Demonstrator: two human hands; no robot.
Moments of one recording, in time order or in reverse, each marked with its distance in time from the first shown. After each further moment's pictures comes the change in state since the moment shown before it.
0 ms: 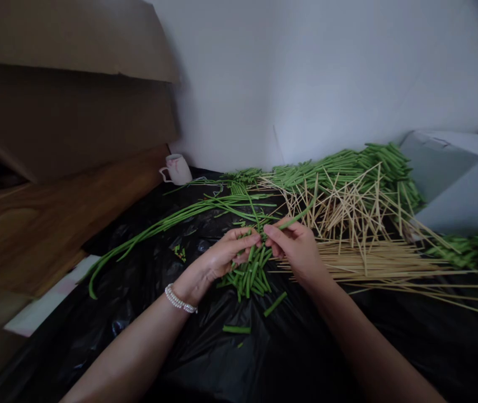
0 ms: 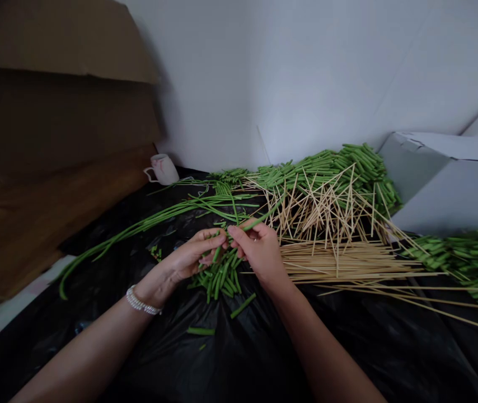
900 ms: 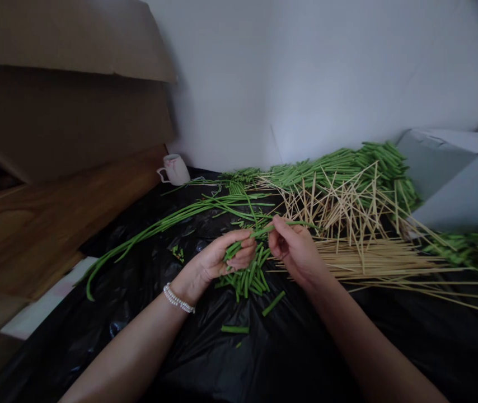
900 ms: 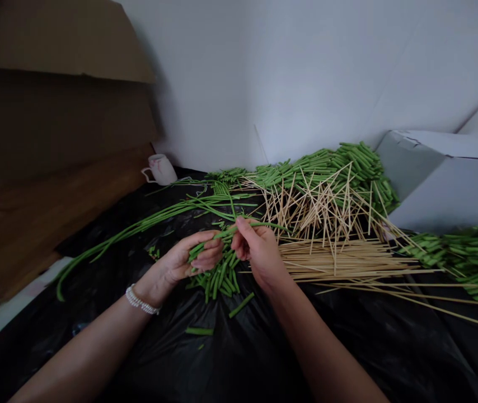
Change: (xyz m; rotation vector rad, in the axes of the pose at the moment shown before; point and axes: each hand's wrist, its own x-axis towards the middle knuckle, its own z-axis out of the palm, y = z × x) left_hand -0.004 0.010 0.001 -0.296 -0.223 -0.168; right_hand -0.002 -0.006 0.001 0.281 -0.060 0.142
